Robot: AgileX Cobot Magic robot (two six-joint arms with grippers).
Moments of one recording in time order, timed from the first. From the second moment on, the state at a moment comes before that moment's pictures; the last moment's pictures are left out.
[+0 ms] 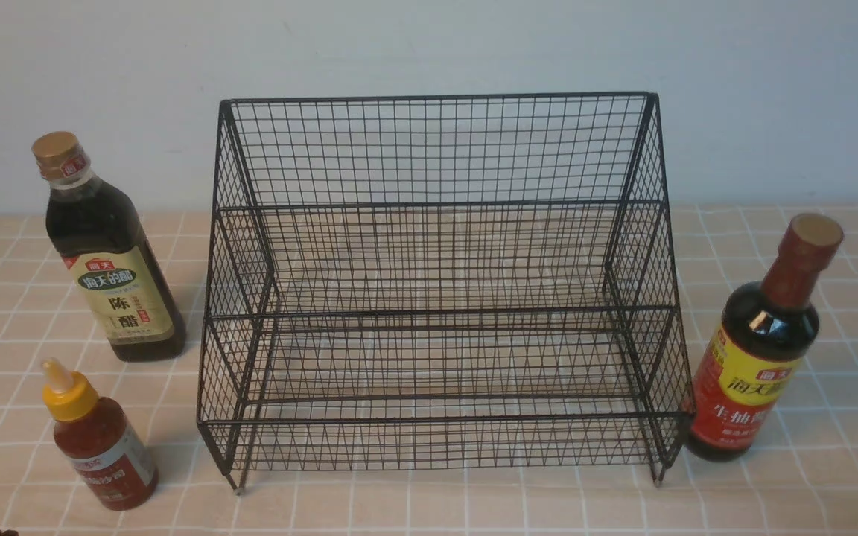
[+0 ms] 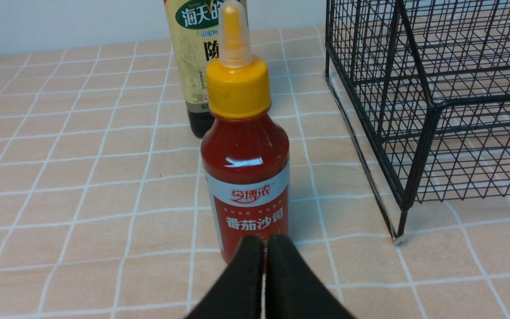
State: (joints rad) right arm -0.03 -0.01 0.02 -0.12 0.38 0.11; left arm -0.06 -0.01 0.03 0.01 0.38 0.03
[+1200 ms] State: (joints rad) right arm -0.03 -0.01 0.03 -0.04 -0.09 0.21; left arm -0.06 -0.01 0.03 0.01 0.38 0.03
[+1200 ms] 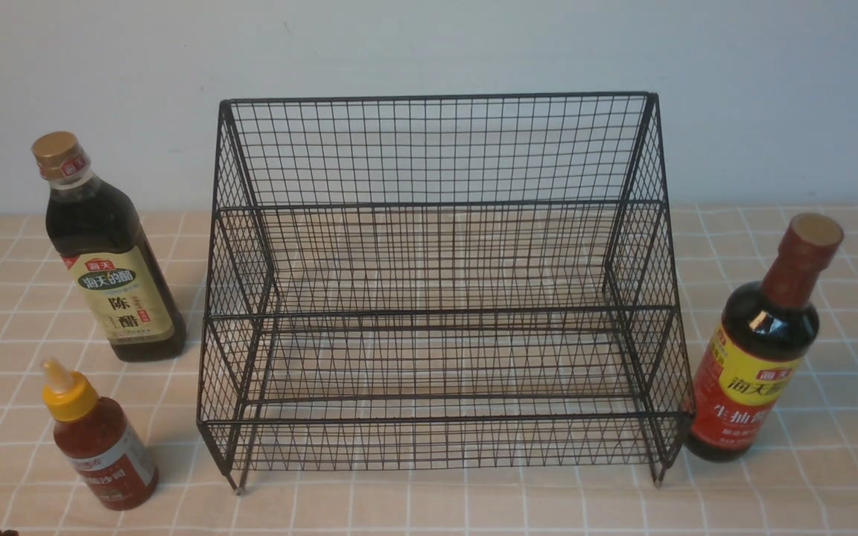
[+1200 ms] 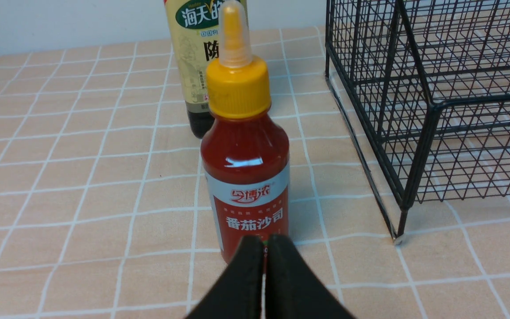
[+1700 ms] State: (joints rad) right arm -0.03 0.06 -0.08 -0.26 -0.29 0.51; left arm -0.06 -0.01 0.03 0.01 0.38 0.03
